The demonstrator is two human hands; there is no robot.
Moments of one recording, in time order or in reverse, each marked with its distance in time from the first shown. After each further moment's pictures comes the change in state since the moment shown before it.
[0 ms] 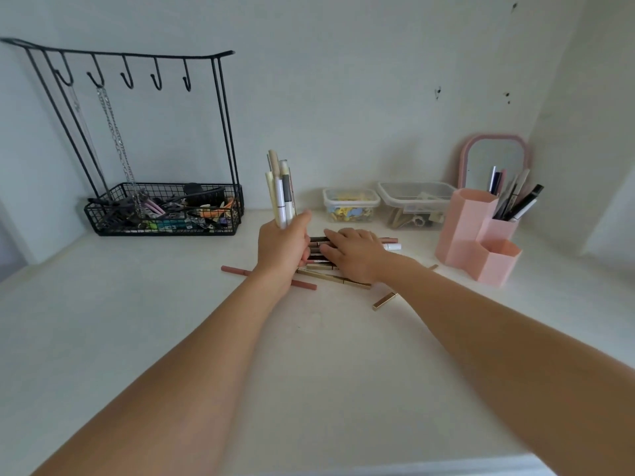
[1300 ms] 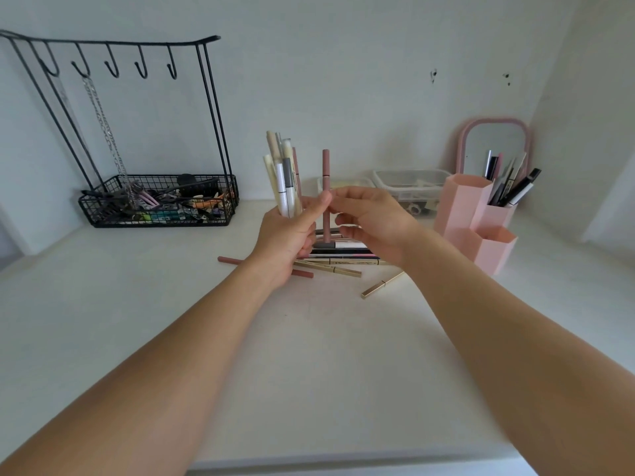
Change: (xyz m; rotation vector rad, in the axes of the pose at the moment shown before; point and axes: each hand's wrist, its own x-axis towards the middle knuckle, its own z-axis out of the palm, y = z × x) left_hand -0.022 0.011 0.013 -0.059 -0.223 0.009; right_hand -0.043 0.000 -0.052 1.380 0.090 0.012
